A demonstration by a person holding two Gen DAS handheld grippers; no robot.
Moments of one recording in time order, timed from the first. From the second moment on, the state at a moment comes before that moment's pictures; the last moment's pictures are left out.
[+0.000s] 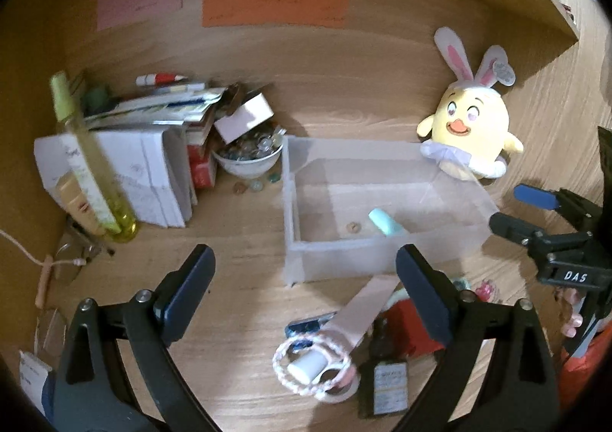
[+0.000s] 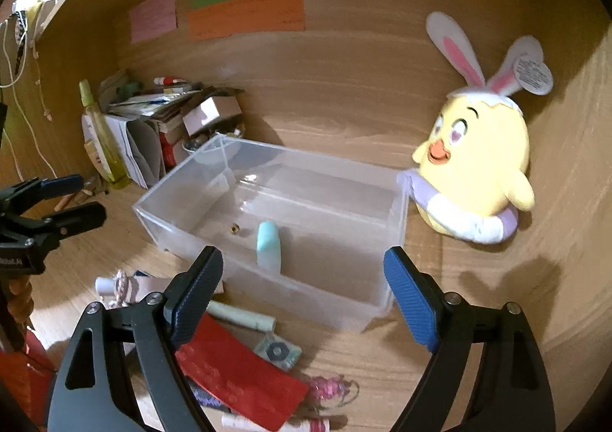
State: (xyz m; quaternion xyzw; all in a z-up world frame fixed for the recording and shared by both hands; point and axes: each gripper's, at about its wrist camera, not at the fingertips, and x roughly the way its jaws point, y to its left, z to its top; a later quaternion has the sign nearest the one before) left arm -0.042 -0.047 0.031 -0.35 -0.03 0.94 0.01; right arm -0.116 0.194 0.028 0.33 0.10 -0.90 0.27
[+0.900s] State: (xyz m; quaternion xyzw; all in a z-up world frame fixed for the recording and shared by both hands) left arm -0.026 -0.061 -0.064 -0.46 -0.13 0.88 0.05; right arm -0.089 0.238 -0.035 0.41 0.09 -0.88 0.21
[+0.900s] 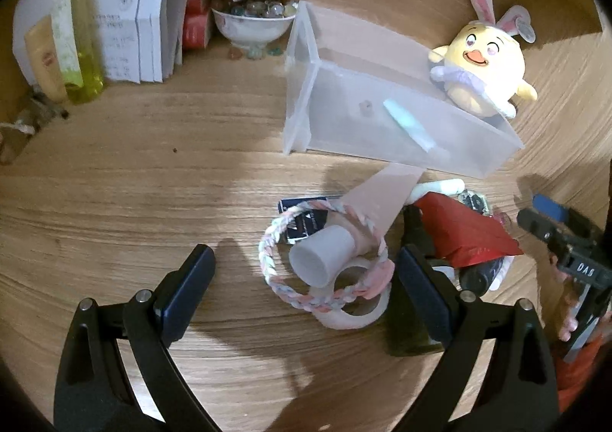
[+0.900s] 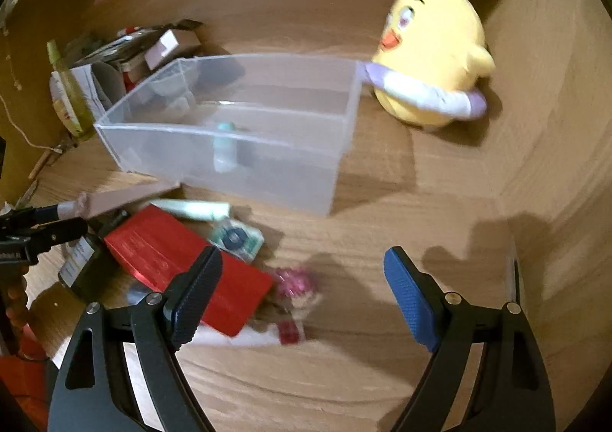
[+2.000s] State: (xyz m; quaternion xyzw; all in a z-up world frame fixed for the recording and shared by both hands) left arm 0.009 -0.060 -0.018 -0.37 -0.10 0.92 0.03; right arm -0.100 0.248 -0.062 0.44 0.05 -0.88 0.19
